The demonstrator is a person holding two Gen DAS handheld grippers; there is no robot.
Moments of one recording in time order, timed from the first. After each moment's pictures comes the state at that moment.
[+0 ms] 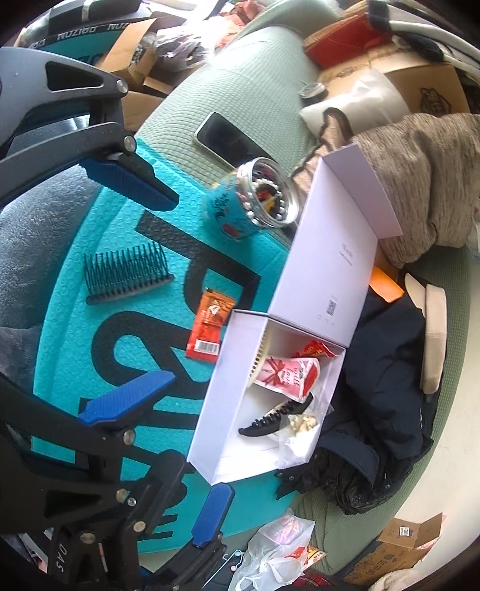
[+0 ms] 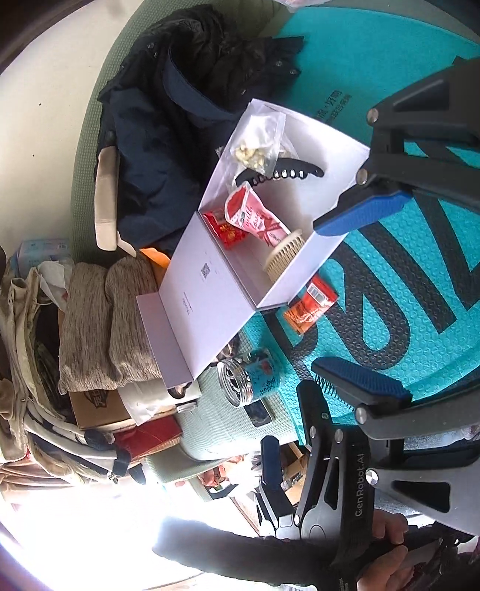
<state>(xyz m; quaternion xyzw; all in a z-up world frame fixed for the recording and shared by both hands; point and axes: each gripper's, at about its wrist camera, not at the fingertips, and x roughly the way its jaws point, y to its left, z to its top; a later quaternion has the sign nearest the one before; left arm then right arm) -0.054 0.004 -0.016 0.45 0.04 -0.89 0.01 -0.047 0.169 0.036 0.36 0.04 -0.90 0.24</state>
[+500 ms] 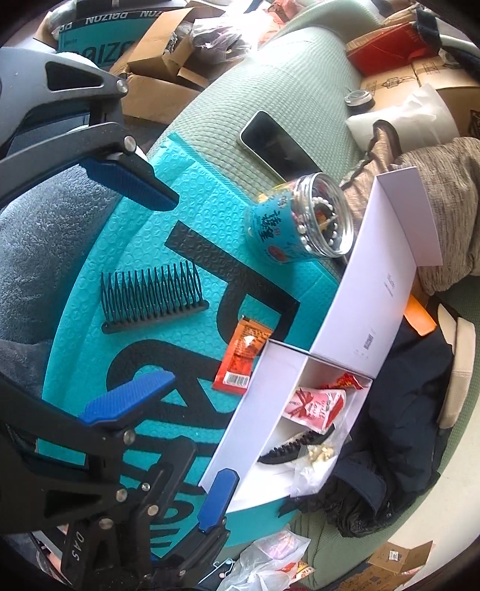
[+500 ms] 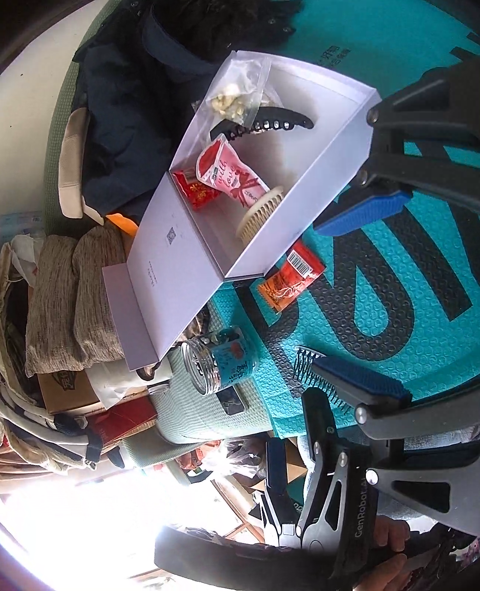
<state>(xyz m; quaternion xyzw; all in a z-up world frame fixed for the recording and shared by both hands) -0.053 -0.020 -0.062 0.48 0.08 -0.87 0.03 -0.069 0.146 -0.008 0.39 0.04 -0.88 0.27</state>
